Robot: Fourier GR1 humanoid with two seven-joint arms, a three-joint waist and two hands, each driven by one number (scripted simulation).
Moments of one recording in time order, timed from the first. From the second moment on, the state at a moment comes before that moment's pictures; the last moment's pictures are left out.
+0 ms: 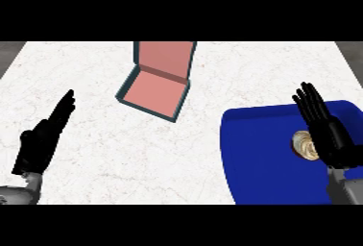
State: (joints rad) left arm -0.08 0.49 -0.17 -1.56 0.09 0.17 0.14; right arm -0.12 -0.44 0.13 -1.43 -0.38 -0.02 -0.23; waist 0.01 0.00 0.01
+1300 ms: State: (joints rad) left arm -0.02 0.38 -0.14 -1.53 0.00 0.23 0.10; right arm -0.20 -0.83 0.02 -1.29 -0.04 0.01 -0.16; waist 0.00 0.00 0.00
